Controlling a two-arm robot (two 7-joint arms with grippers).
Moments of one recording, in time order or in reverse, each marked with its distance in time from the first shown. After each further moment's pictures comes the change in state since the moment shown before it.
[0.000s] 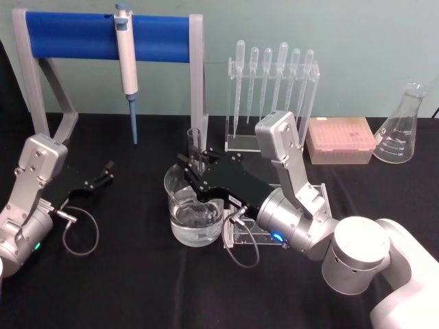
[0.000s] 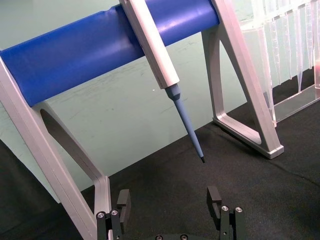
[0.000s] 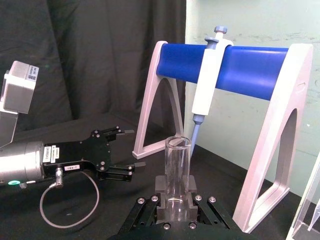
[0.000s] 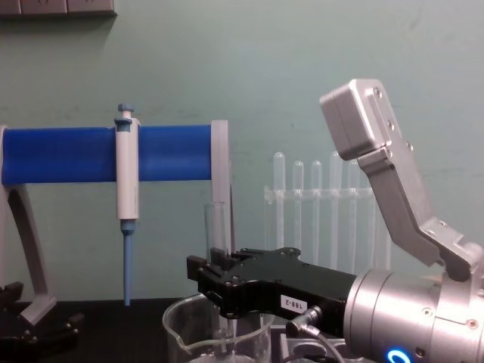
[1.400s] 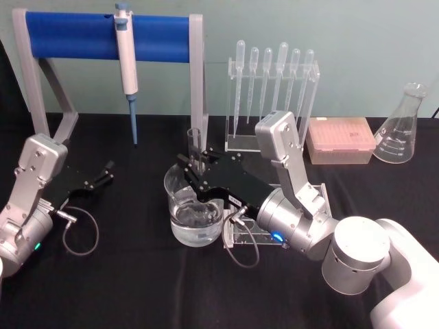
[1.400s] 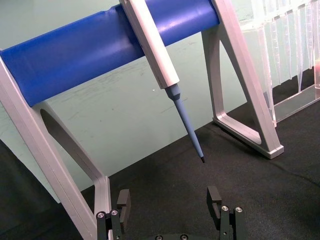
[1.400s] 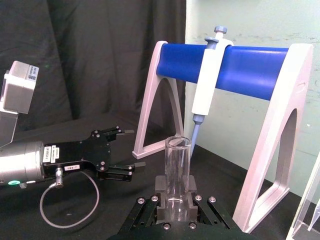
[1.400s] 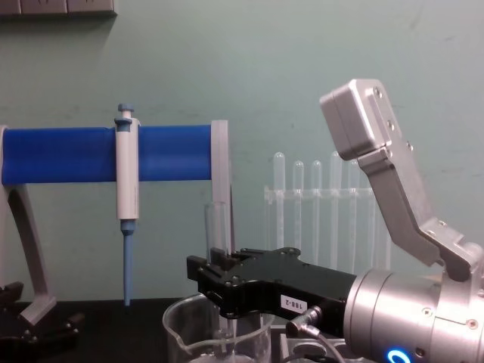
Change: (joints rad) left arm 0.000 0.000 0.000 0.000 0.000 0.000 0.000; right arm 0.000 0.000 0.000 0.000 0.000 0.000 0.000
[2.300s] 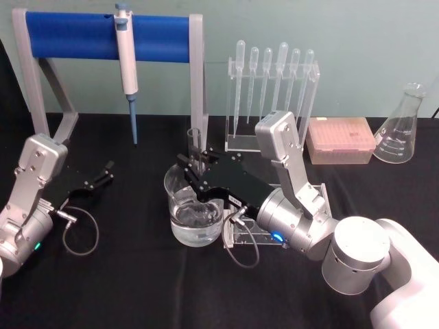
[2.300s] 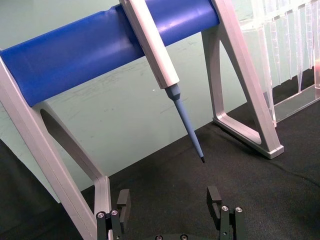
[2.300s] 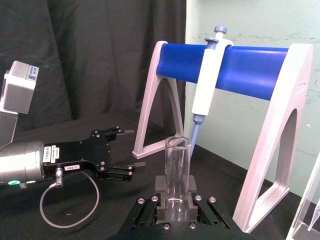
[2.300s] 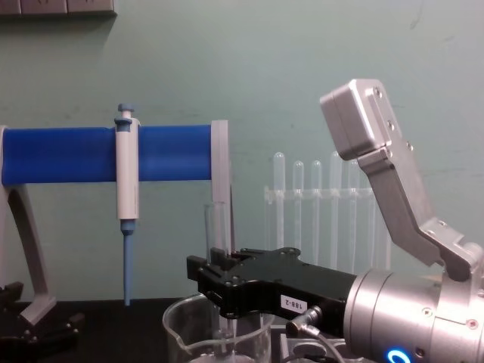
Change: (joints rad) left arm 0.000 0.000 0.000 0.000 0.000 0.000 0.000; right arm 0.000 0.000 0.000 0.000 0.000 0.000 0.000
